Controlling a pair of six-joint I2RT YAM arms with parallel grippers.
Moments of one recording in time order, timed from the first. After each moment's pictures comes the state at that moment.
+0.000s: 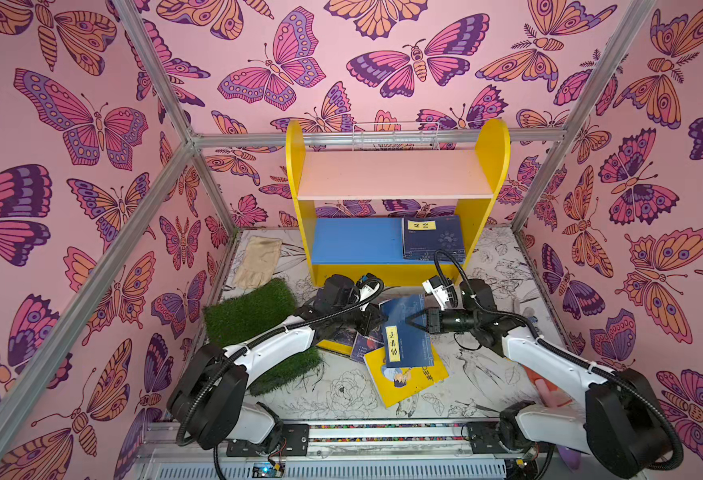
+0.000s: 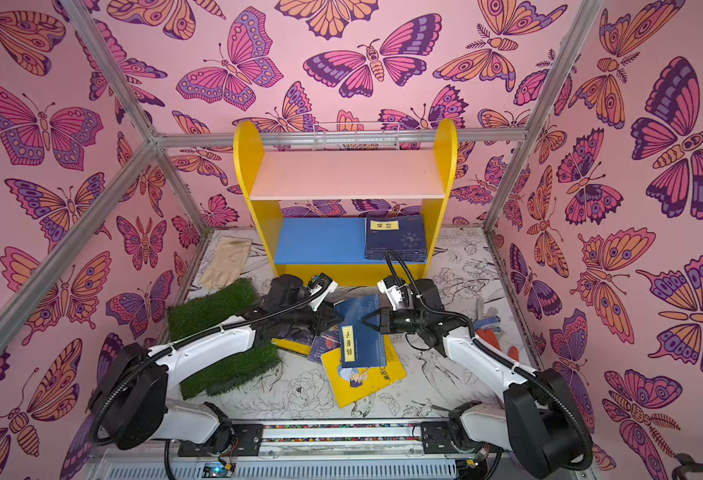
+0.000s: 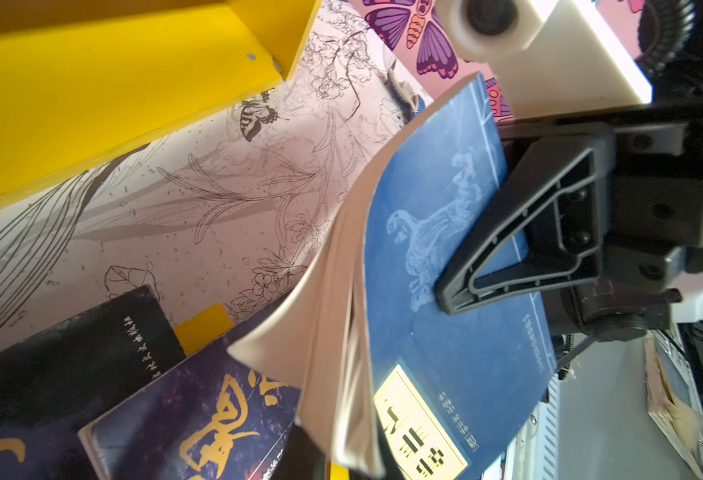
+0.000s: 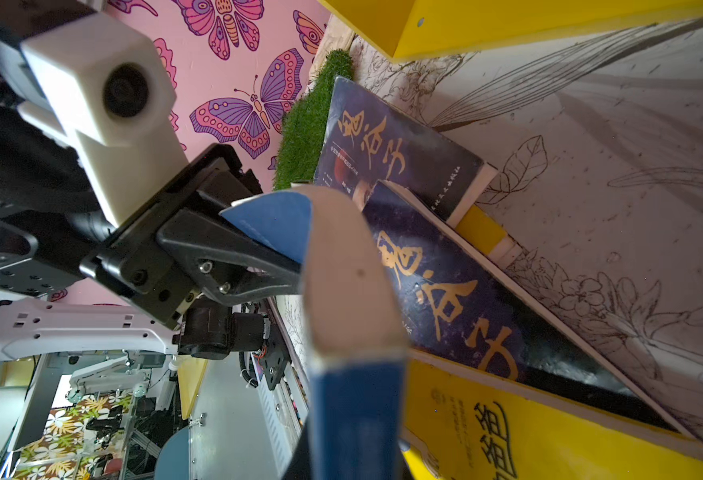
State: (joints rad) left arm -0.62 1.42 0.85 -0.05 0.56 -0.20; right arm 0.41 1.23 0.64 -0.01 -0.82 0.57
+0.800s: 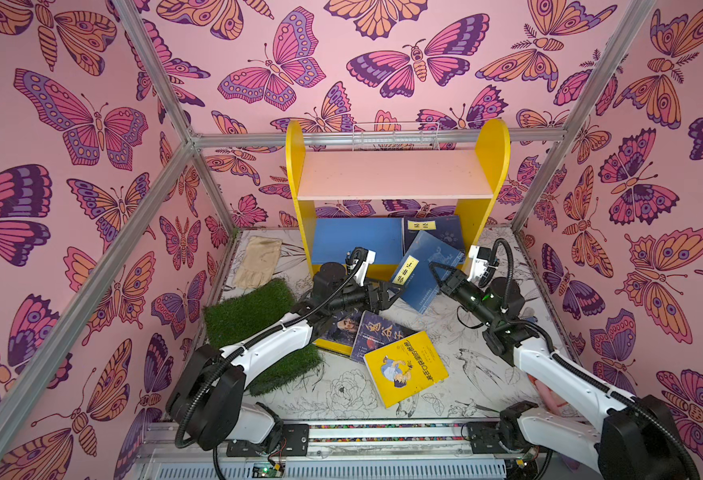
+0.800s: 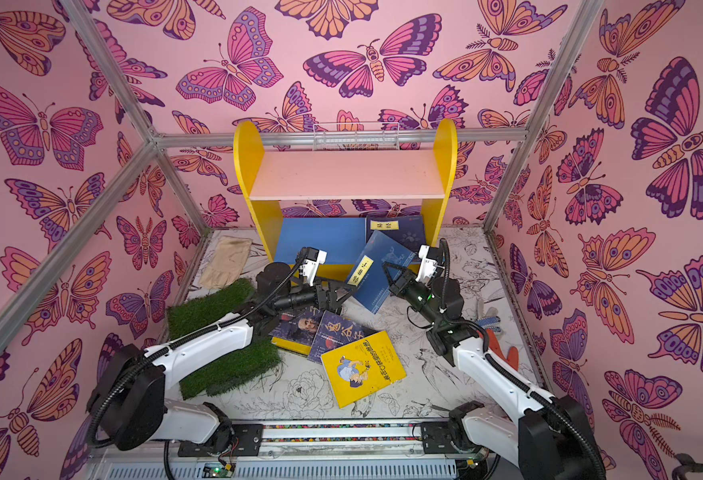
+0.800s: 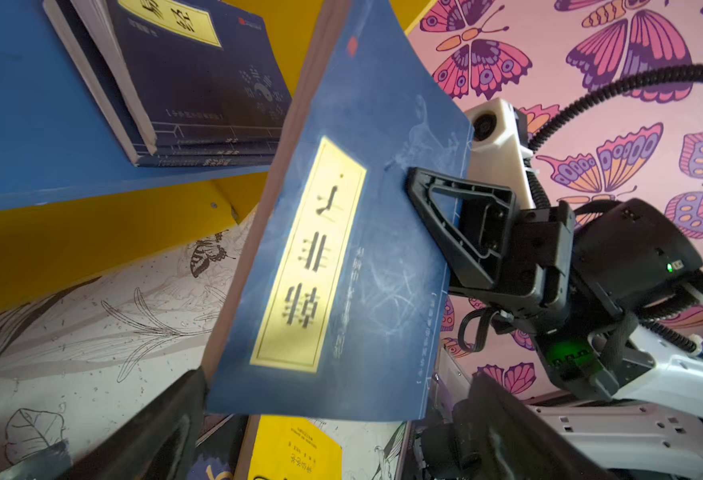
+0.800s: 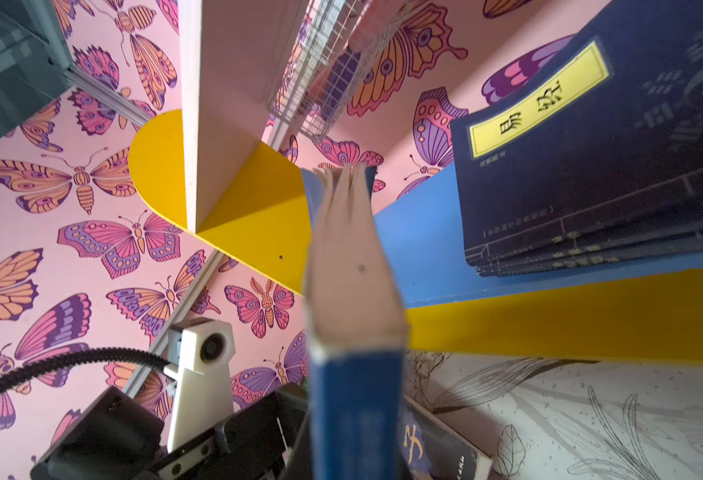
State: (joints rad) left arm -0.61 1.43 0.87 0.34 0.58 -0.65; right arm 0.37 1.11 0.59 0.56 -0.26 0.97
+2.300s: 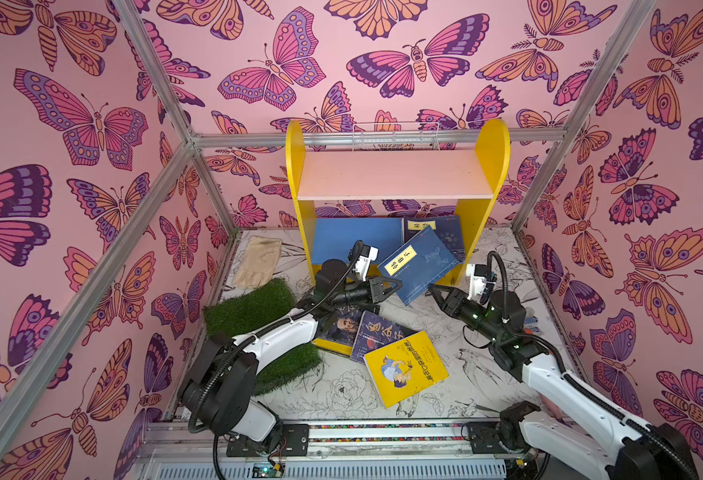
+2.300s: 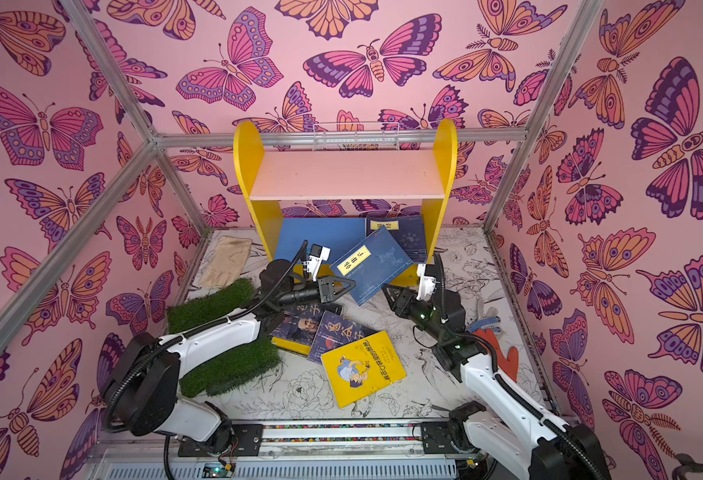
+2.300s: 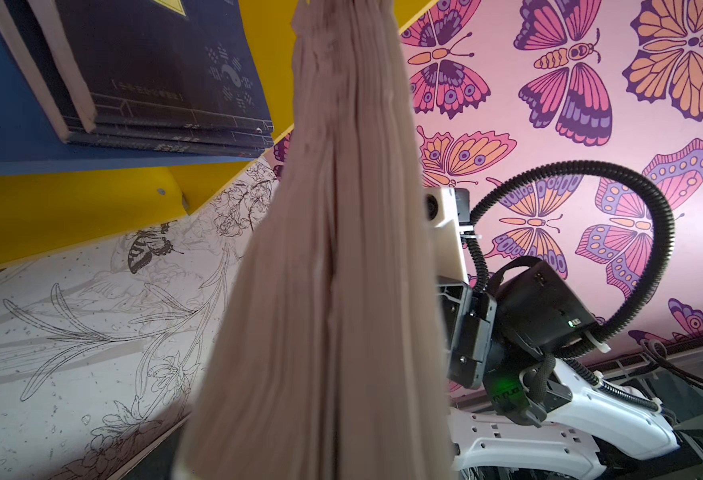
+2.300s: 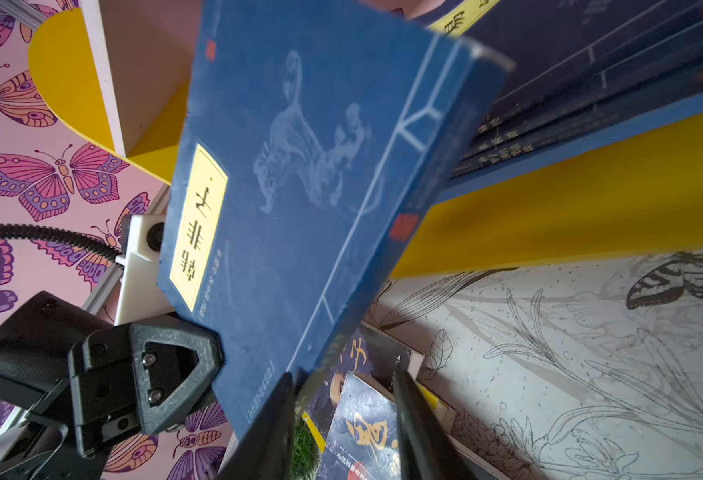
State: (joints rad) left arm -0.59 1.50 0.90 0.46 0.70 -0.81; right arm 0.38 0.98 0.50 0.31 -0.33 0.84
